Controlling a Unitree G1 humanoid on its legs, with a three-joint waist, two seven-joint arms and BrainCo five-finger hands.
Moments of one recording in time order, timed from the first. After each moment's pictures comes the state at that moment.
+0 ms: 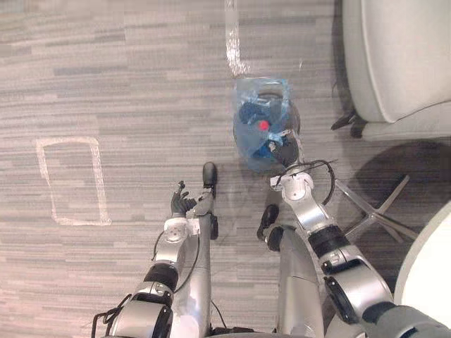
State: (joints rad) left arm -0.33 0.06 -0.01 0.79 -0.10 -0.14 0.23; right arm -0.52 -0.17 0.22 0.34 -0.24 -0.03 -0.39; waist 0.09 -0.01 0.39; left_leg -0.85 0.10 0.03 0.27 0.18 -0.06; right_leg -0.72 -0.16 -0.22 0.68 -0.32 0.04
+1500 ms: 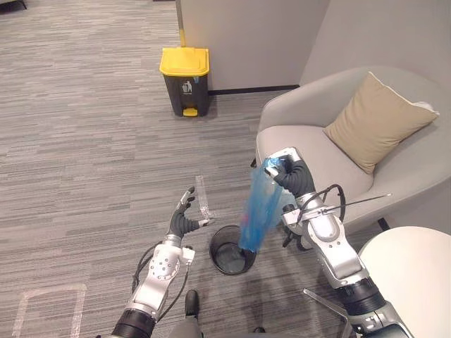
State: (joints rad) left arm -0.03 0.26 -0.30 0.21 0.11 -0.21 0.17; right arm -0.26 -0.34 0.32 -0.12 0.13 -0.21 -0.04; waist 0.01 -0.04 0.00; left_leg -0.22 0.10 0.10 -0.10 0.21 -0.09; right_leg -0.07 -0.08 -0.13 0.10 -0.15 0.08
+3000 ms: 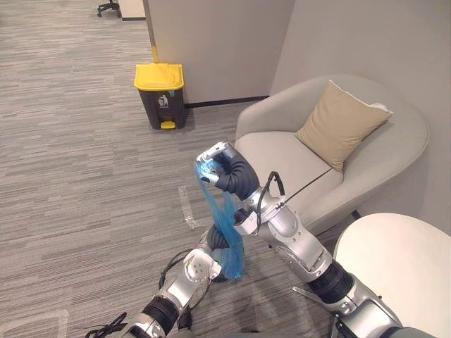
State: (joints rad) left arm -0.18 0.16 -0.53 0.57 0.17 -0.15 0.19; right arm -0.44 -0.23 0.60 -0.19 0.39 -0.20 0.02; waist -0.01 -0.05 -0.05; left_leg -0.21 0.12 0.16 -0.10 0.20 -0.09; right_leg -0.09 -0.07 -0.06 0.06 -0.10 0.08
